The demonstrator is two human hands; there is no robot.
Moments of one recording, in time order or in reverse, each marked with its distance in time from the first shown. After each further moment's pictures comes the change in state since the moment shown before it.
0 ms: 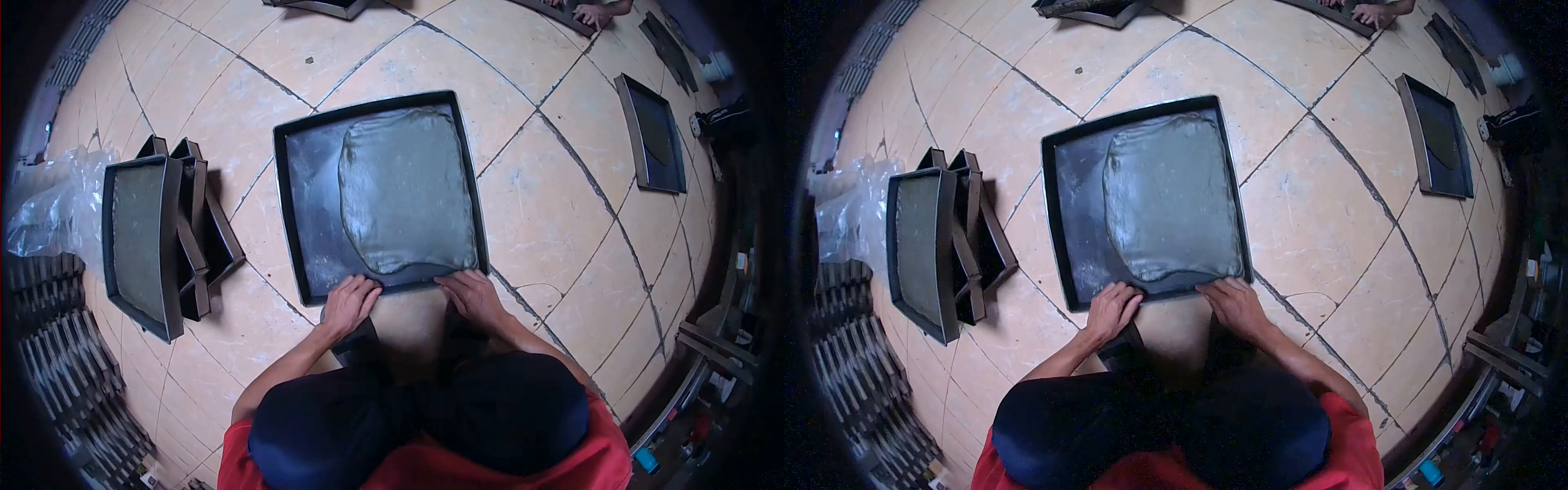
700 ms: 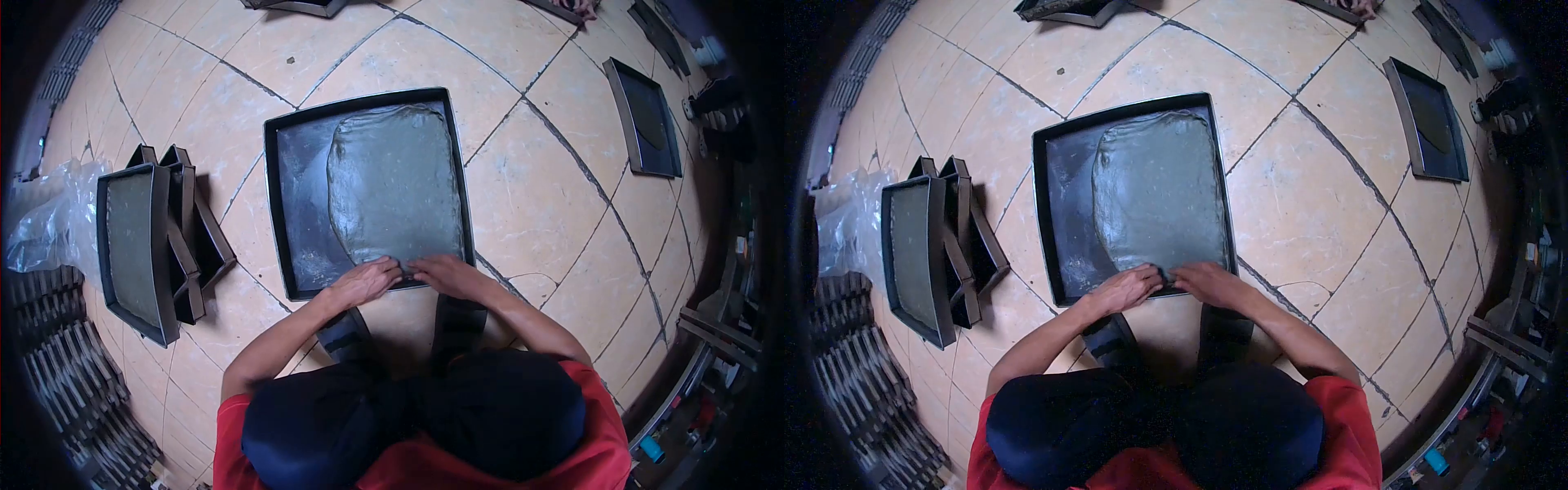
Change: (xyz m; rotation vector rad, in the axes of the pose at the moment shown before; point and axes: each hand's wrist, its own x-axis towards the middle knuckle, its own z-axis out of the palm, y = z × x) left_hand 0.073 0.010 0.014 -0.052 -0.470 0.395; right_hand 0.035 0.036 0.028 0.177 -0.197 -0.124
